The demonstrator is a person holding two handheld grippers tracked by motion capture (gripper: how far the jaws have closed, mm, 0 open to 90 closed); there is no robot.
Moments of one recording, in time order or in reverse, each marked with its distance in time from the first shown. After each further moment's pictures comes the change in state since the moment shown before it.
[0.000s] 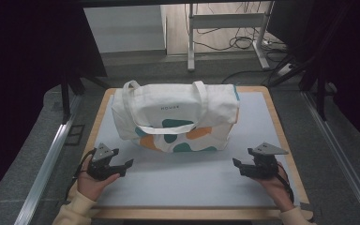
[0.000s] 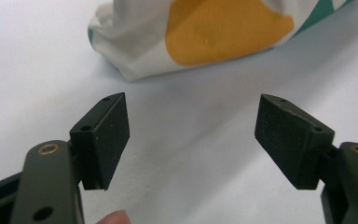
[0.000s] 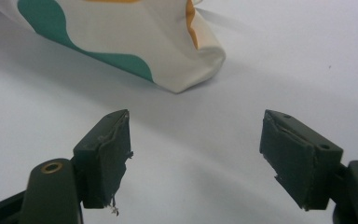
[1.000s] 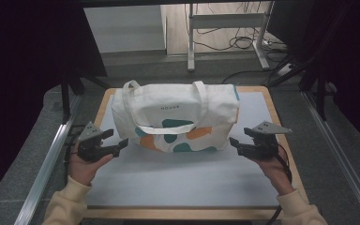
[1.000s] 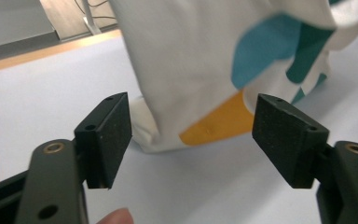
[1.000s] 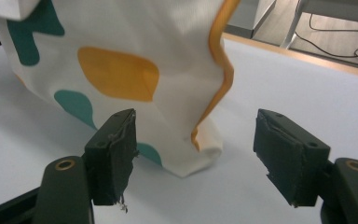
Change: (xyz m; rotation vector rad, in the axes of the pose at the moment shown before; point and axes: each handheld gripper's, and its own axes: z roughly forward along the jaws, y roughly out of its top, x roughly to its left) left arm 0.017 0.065 -0.033 -0.113 0.005 -0.029; right arm 0.003 0.074 -0.015 -0.106 0.017 -0.017
